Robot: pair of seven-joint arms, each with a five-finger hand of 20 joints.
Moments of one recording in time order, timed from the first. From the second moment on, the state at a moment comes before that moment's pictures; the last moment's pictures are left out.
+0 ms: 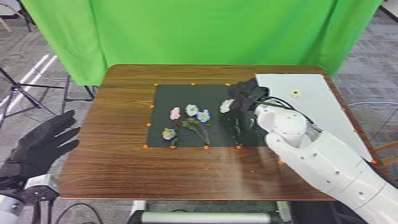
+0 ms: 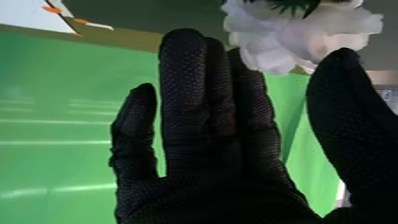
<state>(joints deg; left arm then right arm) 140.8 -61.7 -121.3 -126.7 43.8 -4.6 -2.0 -60.6 -53.7 42.6 -88.3 -136.7 -6.7 14.0</state>
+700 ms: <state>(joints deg) 141.4 -61.7 -121.7 -126.7 43.8 -4.7 -1.9 -62.9 -44.8 52.5 -82.7 -128.0 3.5 36.6</state>
